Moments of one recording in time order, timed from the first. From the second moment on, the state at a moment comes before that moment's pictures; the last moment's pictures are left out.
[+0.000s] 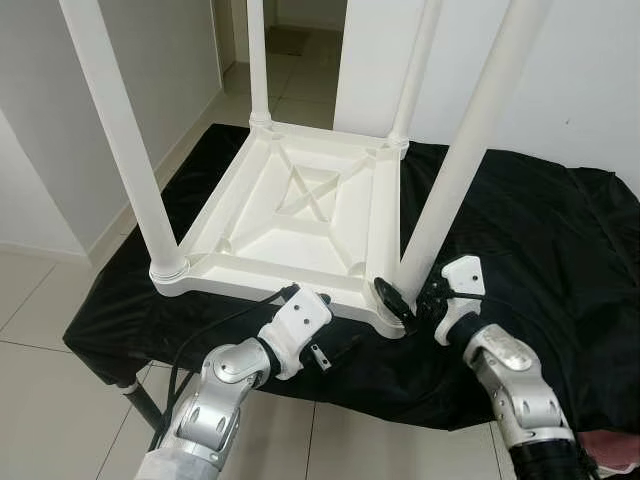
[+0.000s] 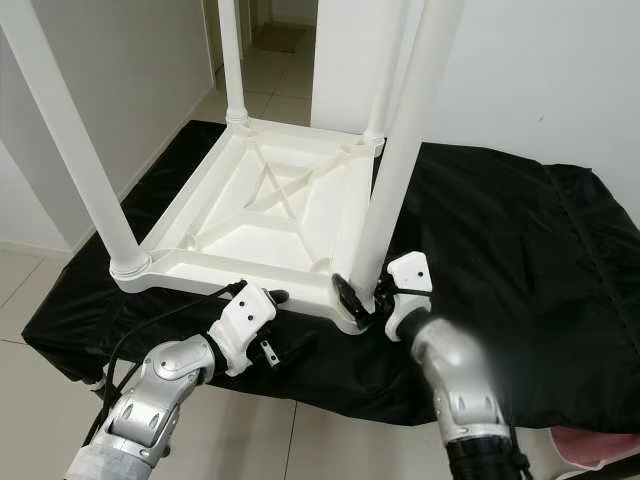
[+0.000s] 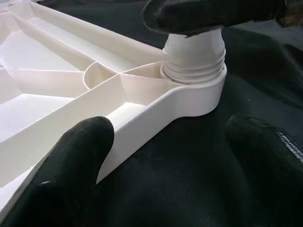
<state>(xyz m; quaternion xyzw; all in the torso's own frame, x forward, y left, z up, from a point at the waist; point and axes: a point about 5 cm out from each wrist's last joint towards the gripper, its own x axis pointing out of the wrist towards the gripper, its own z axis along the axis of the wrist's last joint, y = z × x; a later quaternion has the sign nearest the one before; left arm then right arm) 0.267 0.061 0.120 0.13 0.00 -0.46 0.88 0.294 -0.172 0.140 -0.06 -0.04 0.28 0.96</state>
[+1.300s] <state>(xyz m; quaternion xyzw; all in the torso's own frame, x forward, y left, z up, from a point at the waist) 0.267 0.061 0.127 0.12 -0.01 -0.46 0.88 0.293 -0.166 0.121 -0.05 -0.01 0.17 0.98</state>
